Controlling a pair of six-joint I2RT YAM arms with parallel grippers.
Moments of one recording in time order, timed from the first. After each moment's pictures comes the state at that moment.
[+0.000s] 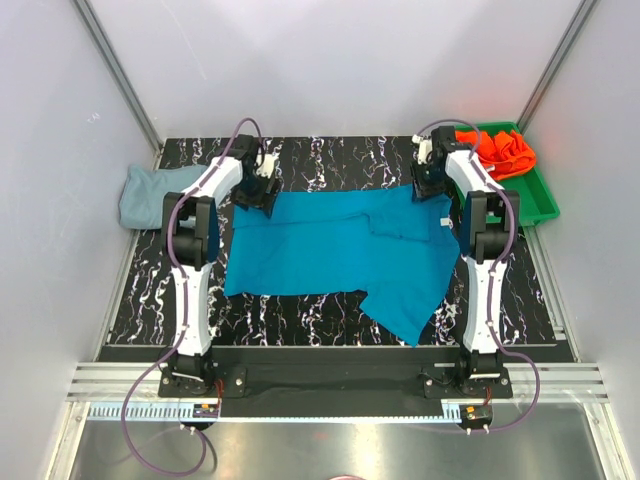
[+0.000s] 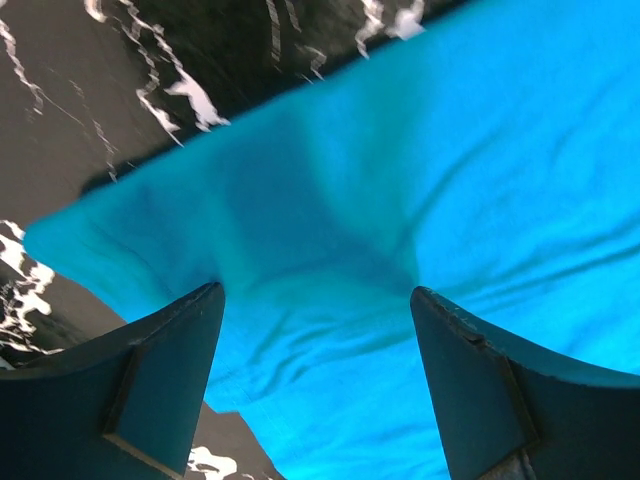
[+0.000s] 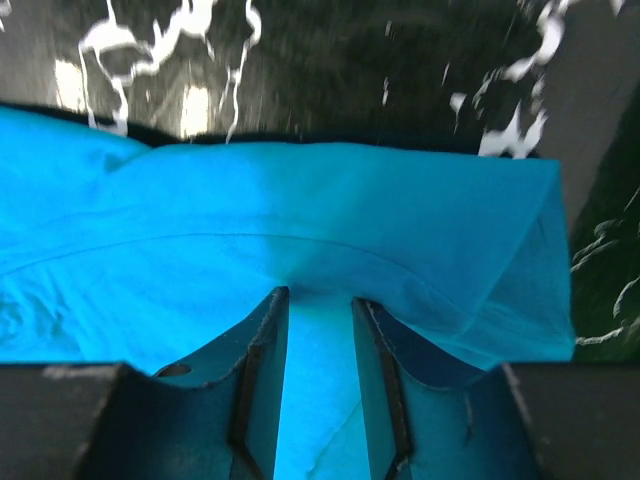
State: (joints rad) left arm -0.16 2.30 1.92 -0.87 0.12 0.17; right arm 0.05 2.40 2.04 -0.80 -0.20 -0.15
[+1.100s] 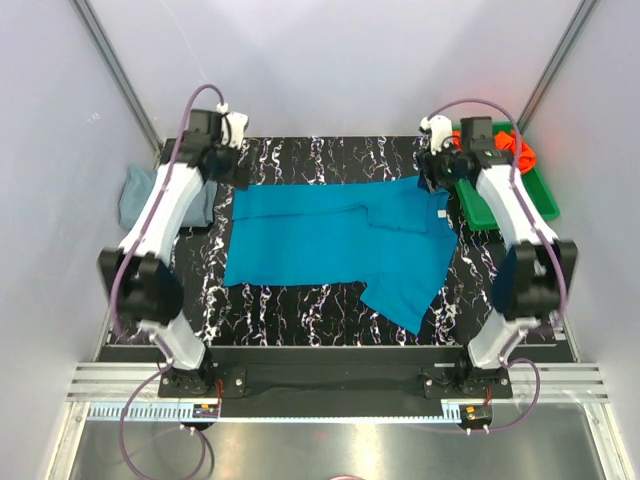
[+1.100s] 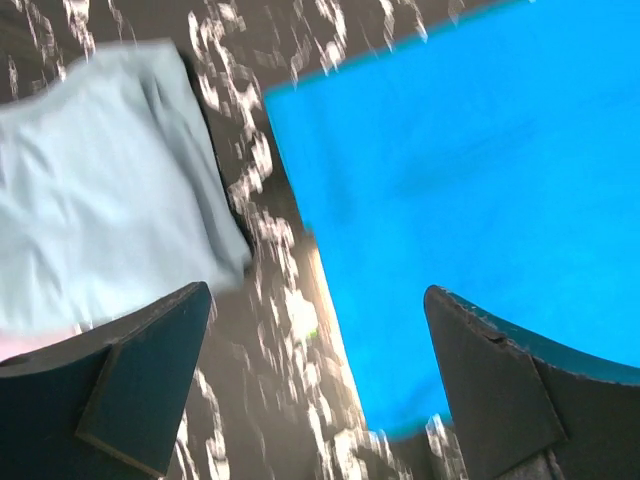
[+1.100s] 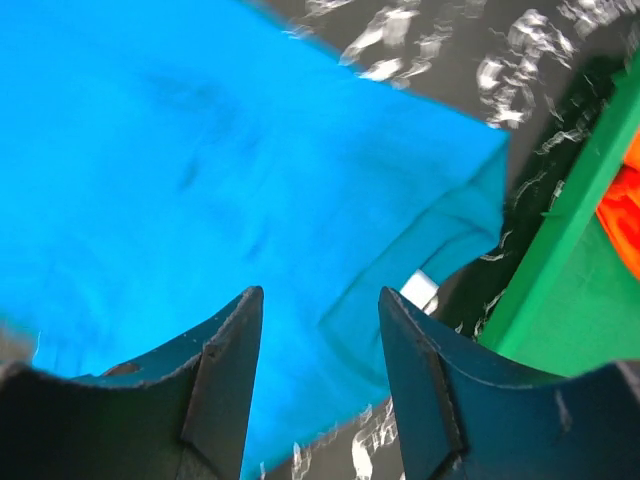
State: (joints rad) left arm -0.15 1.76 1.73 -0.81 0.00 0.19; right arm 0.05 1.79 1.61 -0.63 -0.33 -0.38
